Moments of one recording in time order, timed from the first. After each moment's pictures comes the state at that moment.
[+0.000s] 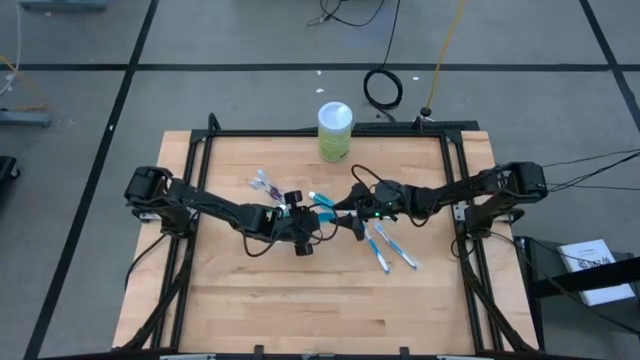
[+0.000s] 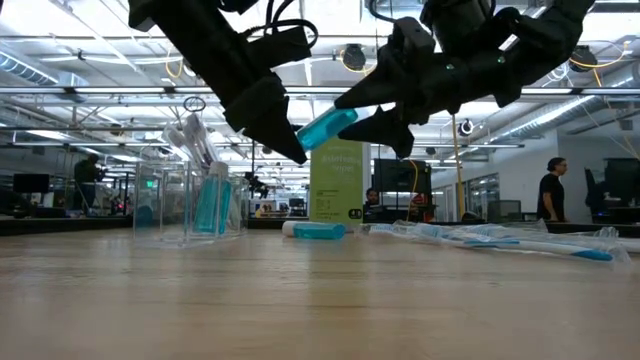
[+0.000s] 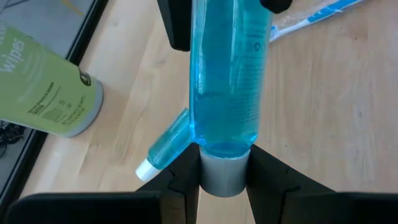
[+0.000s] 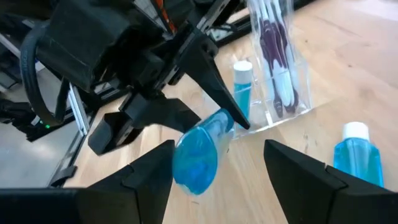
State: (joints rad) left arm -0.18 1.69 1.04 -0.20 -0.52 -0.04; right arm -0.07 1.54 0.64 0.63 -0.13 0.44
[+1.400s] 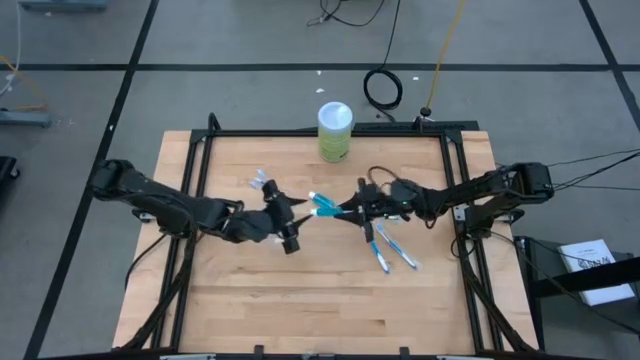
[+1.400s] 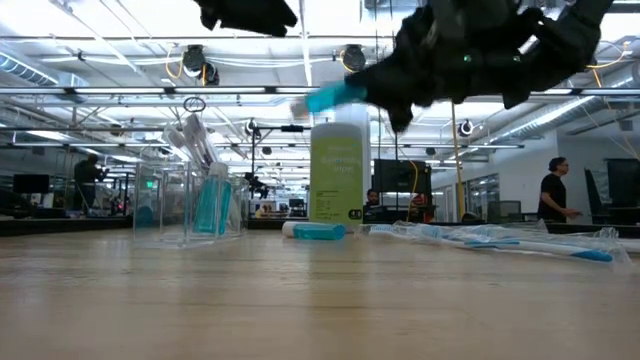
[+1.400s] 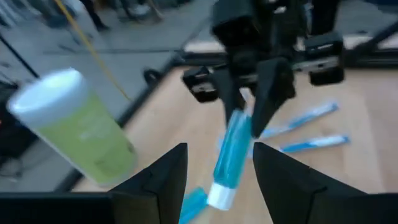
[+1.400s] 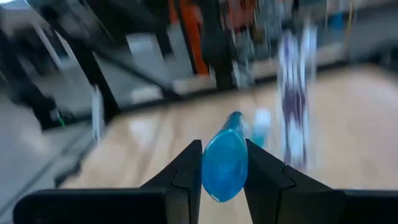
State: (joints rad) left arm -0.30 1.36 1.01 -0.11 -0.69 -0.10; right arm -0.06 1.49 0.55 0.89 -0.18 0.24
